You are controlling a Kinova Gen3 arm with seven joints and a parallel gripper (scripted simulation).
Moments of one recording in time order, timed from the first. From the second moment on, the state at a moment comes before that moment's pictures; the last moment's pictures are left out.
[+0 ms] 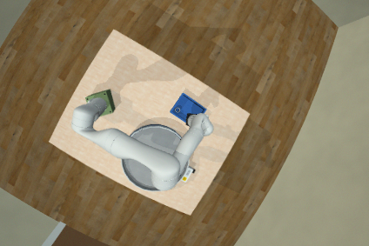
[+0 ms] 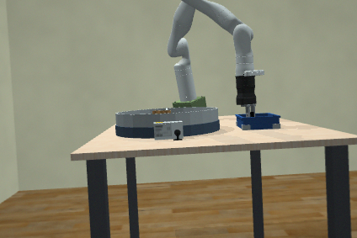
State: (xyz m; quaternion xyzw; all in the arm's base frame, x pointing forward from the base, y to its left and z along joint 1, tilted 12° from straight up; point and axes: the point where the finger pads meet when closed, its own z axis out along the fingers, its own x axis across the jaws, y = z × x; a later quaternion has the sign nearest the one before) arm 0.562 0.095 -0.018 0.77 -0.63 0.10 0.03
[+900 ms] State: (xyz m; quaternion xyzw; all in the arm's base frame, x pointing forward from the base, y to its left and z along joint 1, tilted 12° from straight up) arm 0.560 0.096 -0.011 0.77 -0.63 0.10 0.03
